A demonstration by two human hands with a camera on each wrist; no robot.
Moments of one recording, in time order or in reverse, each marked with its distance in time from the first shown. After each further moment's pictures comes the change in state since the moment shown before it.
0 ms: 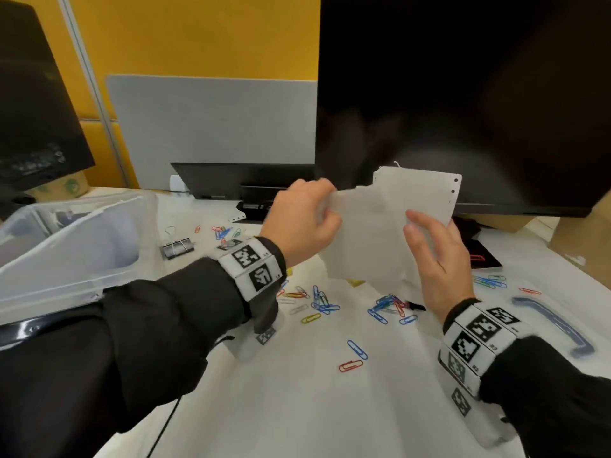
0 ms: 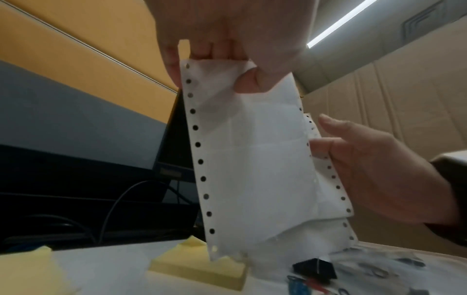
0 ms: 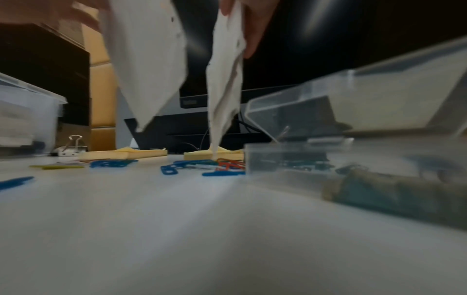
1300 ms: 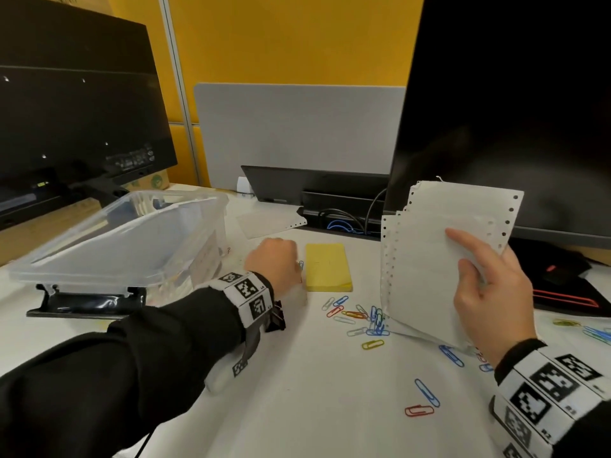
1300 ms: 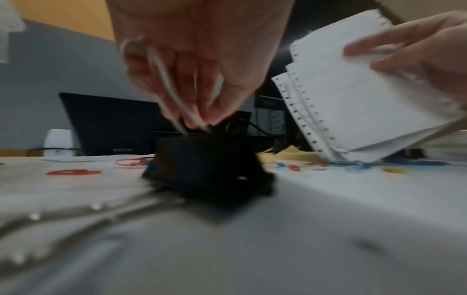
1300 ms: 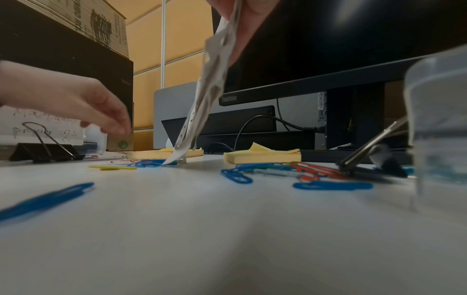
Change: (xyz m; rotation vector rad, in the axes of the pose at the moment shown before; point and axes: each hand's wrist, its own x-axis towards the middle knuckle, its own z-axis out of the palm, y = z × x) left_hand -0.044 -0.113 -0.020 0.512 -0.371 -0.571; right_hand 0.006 -0.006 0.044 -0.087 -0.085 -0.144
